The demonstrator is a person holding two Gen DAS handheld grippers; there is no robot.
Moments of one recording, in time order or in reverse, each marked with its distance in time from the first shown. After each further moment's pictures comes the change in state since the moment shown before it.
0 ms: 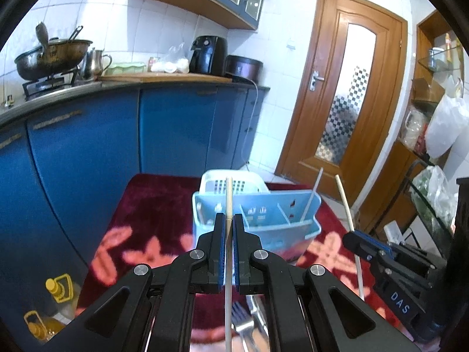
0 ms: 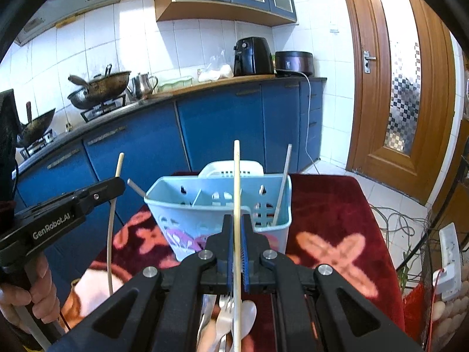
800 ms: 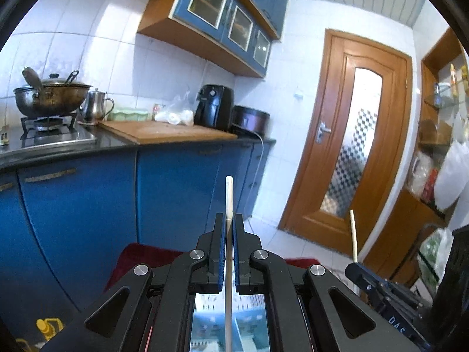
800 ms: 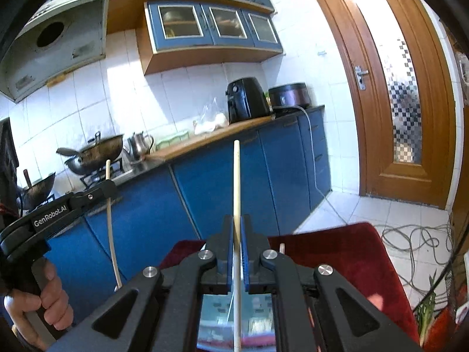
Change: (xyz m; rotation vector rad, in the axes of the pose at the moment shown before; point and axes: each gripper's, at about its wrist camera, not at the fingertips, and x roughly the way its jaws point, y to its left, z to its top) left arm 0.028 -0.005 0.093 -0.048 -0.246 0.023; right arm 0.036 -0.038 0.070 0.131 -0.230 0.066
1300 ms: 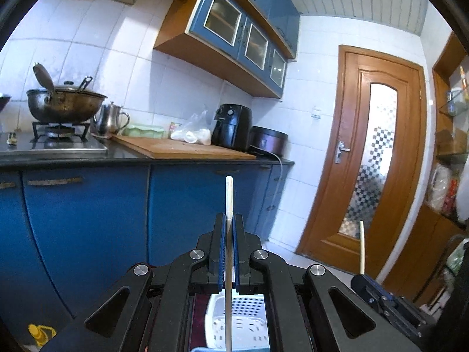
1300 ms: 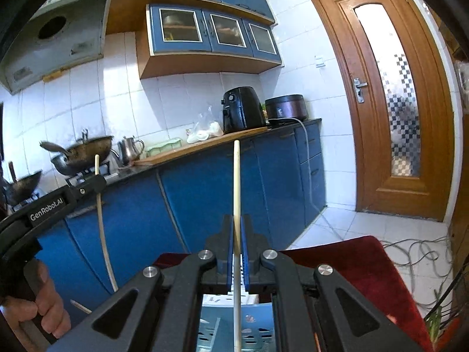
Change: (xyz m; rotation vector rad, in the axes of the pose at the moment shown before) left arm 0.042 0.008 -0.021 0.006 -0.123 0.098; right arm 0.048 -0.003 -0.022 -0.052 -0.066 -0.052
